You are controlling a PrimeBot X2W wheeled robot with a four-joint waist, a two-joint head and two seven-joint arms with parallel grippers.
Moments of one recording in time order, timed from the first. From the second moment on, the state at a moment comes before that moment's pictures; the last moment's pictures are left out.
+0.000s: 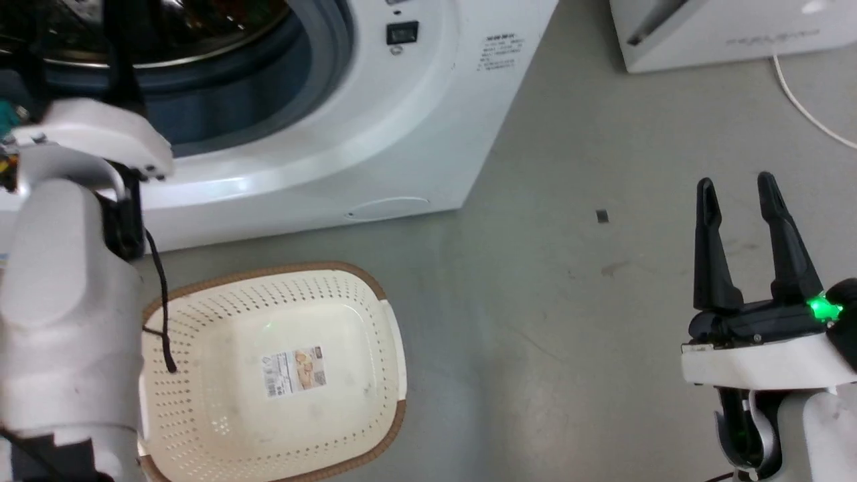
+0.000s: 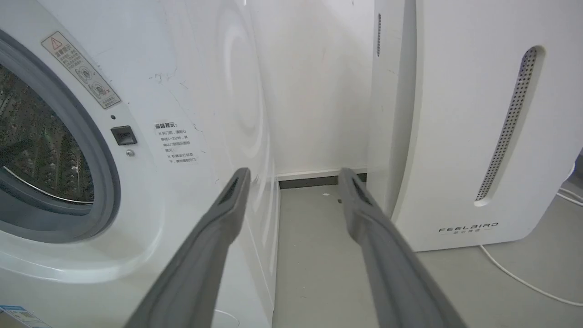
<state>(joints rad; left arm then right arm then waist) -0.91 0.27 0.08 0.72 -0.13 0.01 -0.26 -0.22 -0.05 -0.01 -0.07 0.23 0.13 -0.26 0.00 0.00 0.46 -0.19</state>
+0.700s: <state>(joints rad) -0.37 0.11 0.06 0.36 -0.06 0.01 -0.26 -0.08 -0.05 -0.03 -0.03 0.16 0.13 -0.26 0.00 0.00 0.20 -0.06</state>
